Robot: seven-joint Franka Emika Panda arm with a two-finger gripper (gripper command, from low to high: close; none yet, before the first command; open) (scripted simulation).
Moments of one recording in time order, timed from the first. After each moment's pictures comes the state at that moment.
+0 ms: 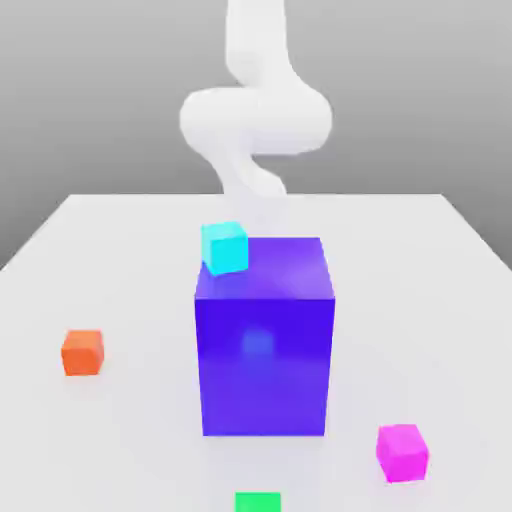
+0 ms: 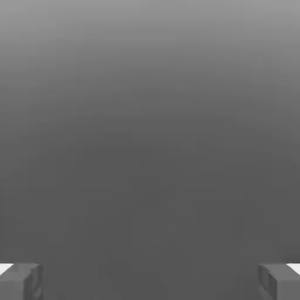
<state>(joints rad) 0.07 -0.72 -0.03 -2.32 0.01 2.33 0.69</state>
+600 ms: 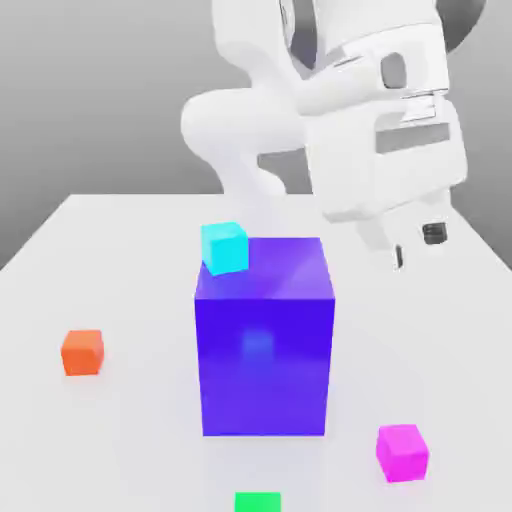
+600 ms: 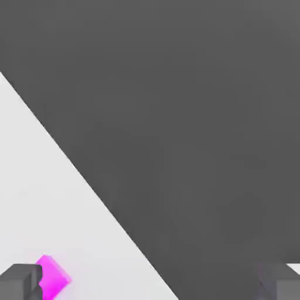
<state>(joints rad) 0.41 -0.15 -0.14 -2.43 0.17 2.56 -0.12</state>
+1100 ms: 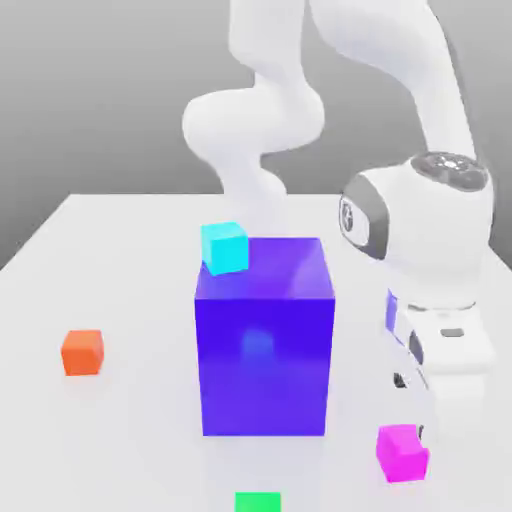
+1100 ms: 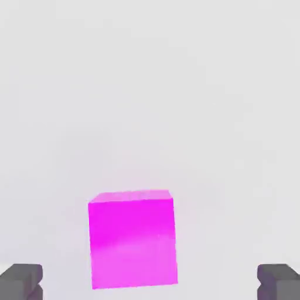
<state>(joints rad) 0.50 0.30 -0.08 -2.50 0.07 2.80 -0.55</state>
